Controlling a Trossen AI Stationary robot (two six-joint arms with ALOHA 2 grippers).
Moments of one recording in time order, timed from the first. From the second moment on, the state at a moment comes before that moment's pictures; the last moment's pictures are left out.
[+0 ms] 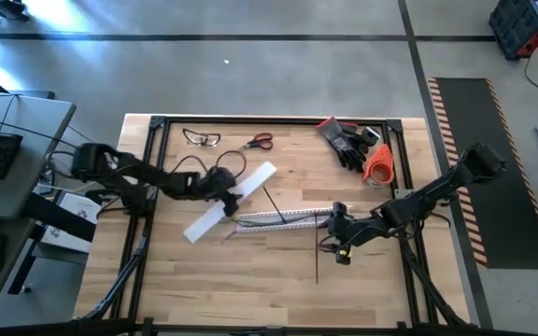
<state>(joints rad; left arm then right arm) 0.08 1.51 0.41 0.26 -0.28 -0.40 0.48 1.28 0.54 -0.02 0.32 0.38</state>
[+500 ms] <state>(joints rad) 0.07 1.51 0.86 0.07 -0.17 0.04 0.15 1.30 0.77 0.05 0.16 -0.13</state>
